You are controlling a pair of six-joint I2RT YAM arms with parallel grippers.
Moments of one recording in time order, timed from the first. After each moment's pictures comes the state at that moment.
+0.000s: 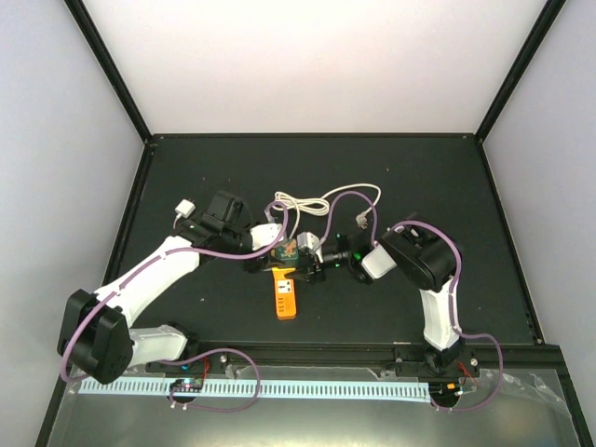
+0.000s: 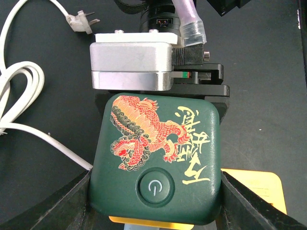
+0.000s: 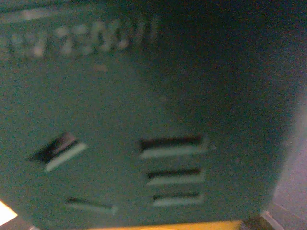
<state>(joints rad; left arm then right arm) -0.47 1.23 0.85 -0.55 0.62 0.71 0.67 2.03 0.69 0.96 -0.96 -0.24</state>
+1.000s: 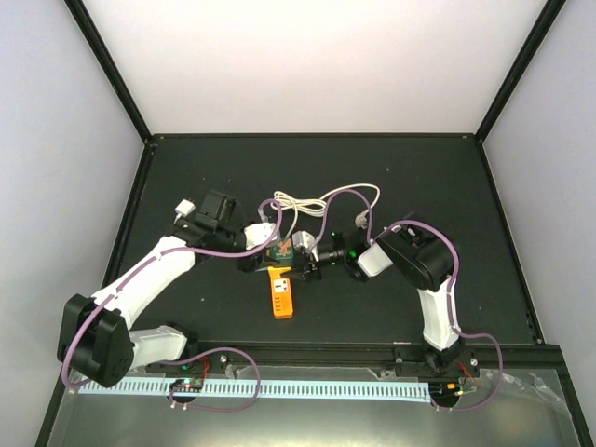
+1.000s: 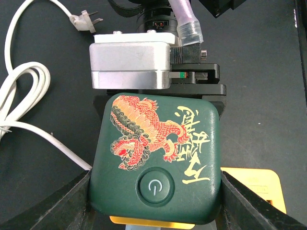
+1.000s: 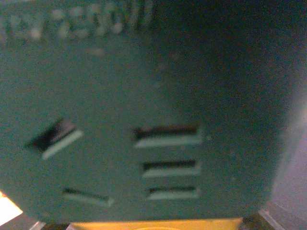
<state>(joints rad) -0.41 1.21 0.84 -0.58 0.67 0.76 0.69 2.05 0.74 0.93 -0.97 -0.25</state>
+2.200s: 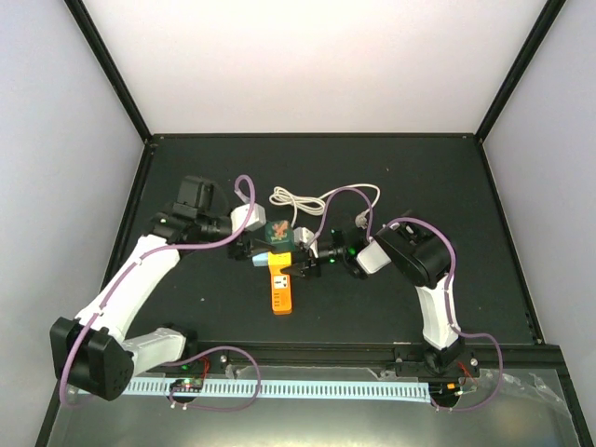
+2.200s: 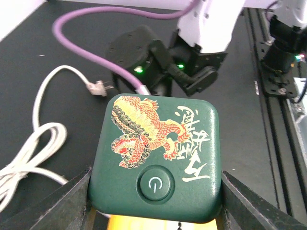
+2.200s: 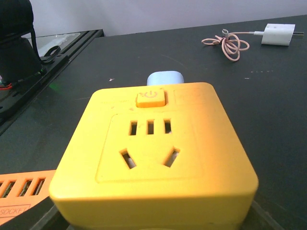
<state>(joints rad) -0.32 1.14 0.94 -0.64 0.90 0.72 0.67 2.08 0.77 0.89 -0.94 -0.22</state>
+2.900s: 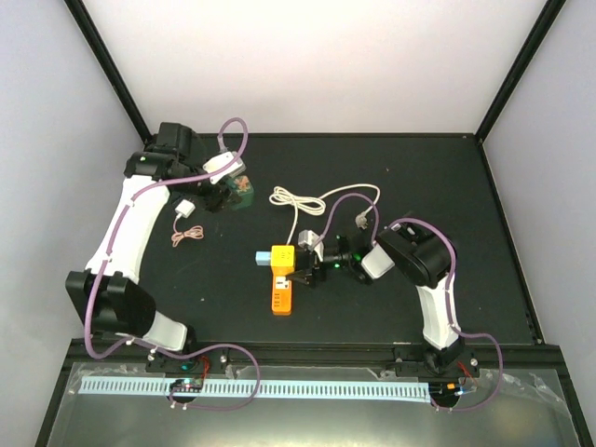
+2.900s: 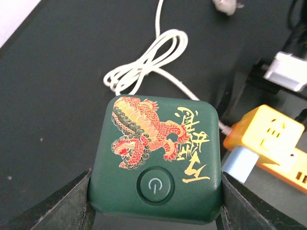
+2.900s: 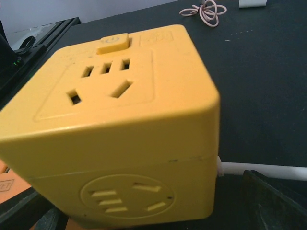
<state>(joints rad) -0.10 1.46 1.51 -1.07 0.52 0.78 0.67 2.07 0.70 0.92 -0.87 -0.17</state>
